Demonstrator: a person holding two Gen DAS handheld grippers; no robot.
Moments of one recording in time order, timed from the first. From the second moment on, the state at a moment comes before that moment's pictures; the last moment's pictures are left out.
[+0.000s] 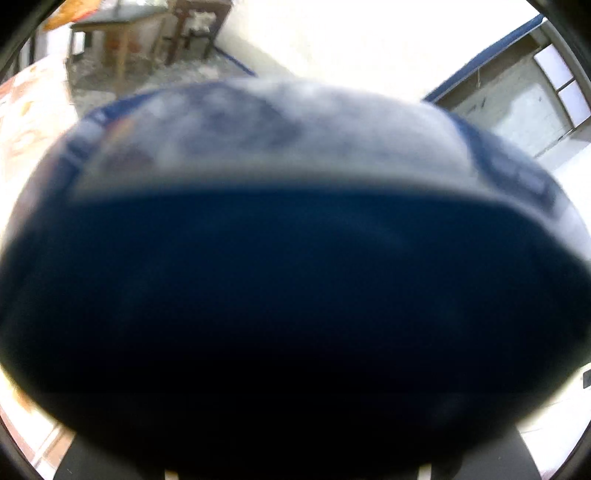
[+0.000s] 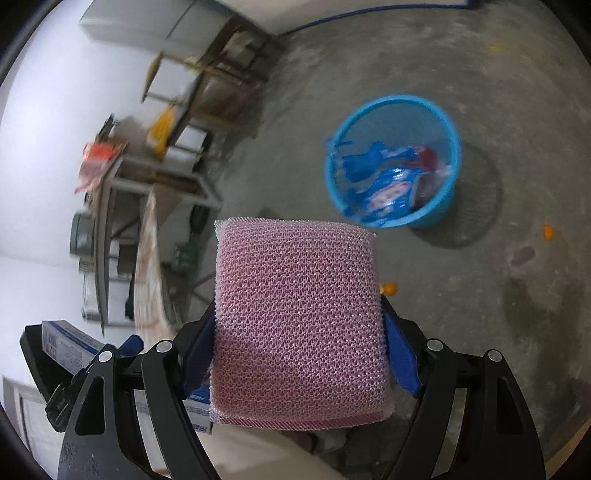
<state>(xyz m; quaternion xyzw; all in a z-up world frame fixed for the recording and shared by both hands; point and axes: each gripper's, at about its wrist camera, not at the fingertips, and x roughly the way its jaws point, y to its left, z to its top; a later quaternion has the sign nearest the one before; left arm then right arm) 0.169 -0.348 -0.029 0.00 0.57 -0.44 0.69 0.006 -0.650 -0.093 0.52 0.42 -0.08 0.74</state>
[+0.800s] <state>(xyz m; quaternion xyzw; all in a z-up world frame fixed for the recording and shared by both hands) 0.238 -0.447 -0.062 -0.04 0.55 -0.40 0.73 0.092 -0.749 -0.168 0.45 0.45 -0.21 0.75</state>
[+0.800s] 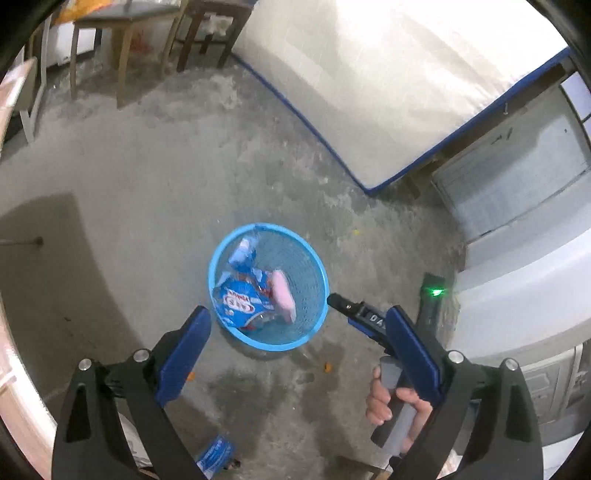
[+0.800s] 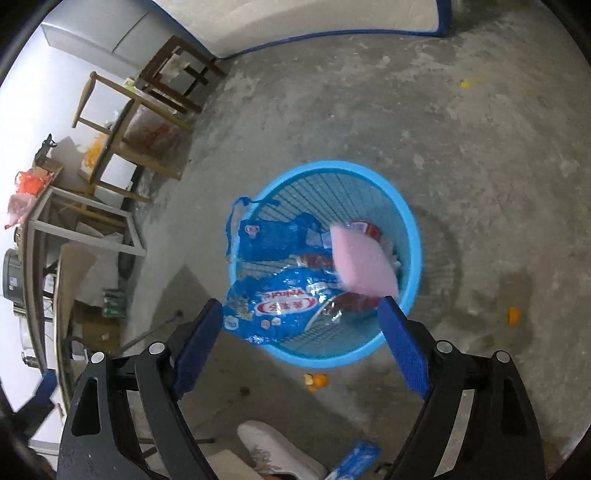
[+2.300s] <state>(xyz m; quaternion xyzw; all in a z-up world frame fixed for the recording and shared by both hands) 0.069 -0.005 -0.021 -0.12 0.47 -0.13 0.86 -0.081 -0.478 -0.486 0.66 0.65 -0.27 0.28</state>
